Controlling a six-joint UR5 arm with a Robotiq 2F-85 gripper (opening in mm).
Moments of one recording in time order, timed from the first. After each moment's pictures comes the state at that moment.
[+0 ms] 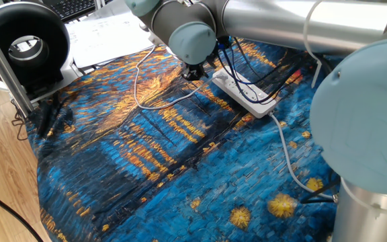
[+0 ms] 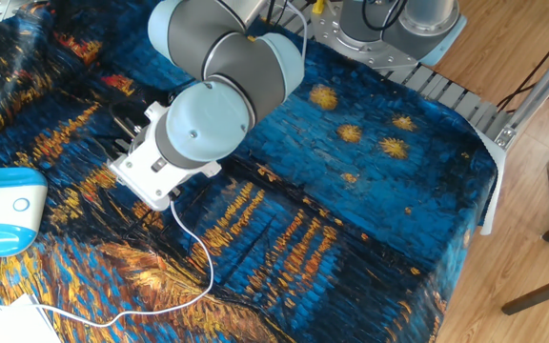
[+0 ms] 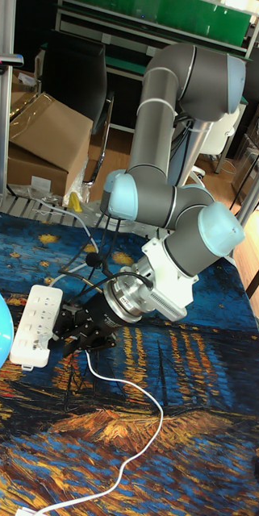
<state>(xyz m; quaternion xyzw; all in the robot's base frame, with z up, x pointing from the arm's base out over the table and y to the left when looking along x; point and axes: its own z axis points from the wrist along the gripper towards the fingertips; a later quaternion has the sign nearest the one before) 0.612 -0.091 0.051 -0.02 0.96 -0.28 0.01</state>
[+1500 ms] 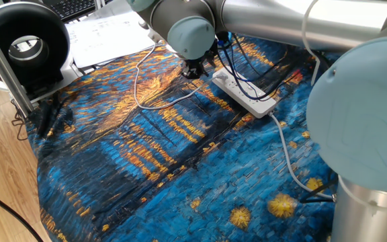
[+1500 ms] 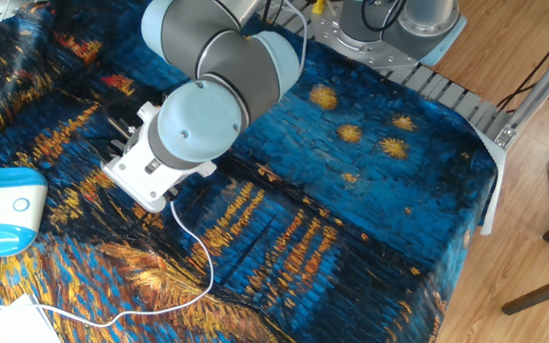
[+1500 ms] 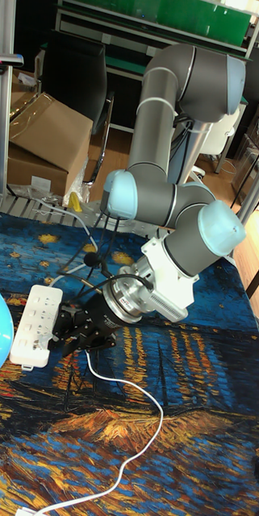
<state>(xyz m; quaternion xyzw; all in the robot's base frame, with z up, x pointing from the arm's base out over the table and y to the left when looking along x) 0.616 -0.087 0.055 -0.04 0.96 -0.27 0.00</state>
